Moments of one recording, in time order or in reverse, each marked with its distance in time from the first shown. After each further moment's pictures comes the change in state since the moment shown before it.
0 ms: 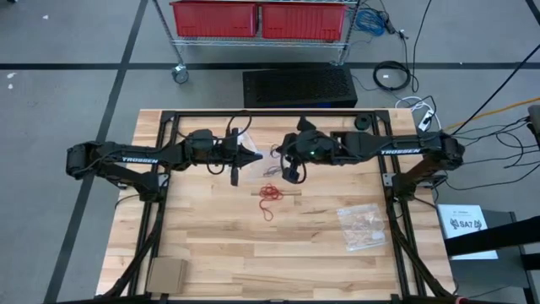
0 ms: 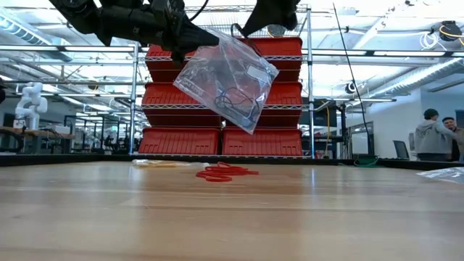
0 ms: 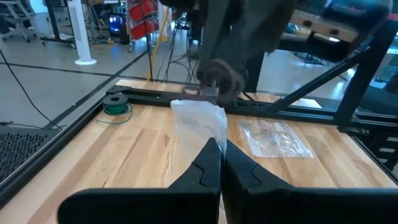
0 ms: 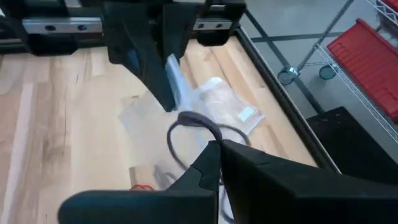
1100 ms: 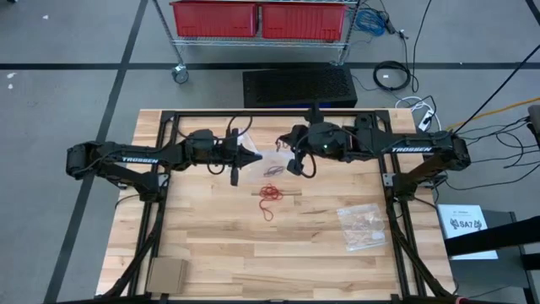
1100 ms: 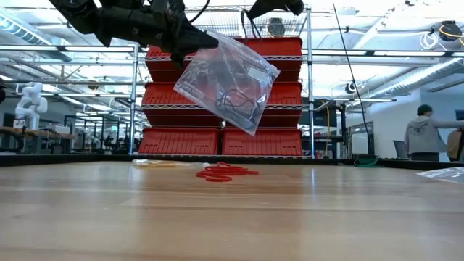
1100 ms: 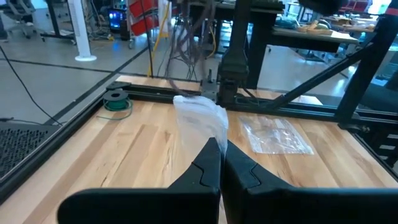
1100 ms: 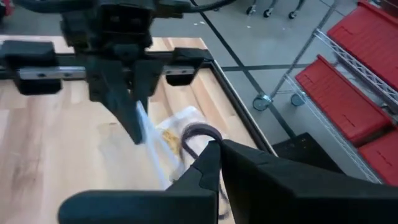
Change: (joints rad) left arm 0.002 0.000 0.000 -0.015 0.000 0.000; right arm -0.009 -0.082 -0.001 0.044 0.099 -0.089
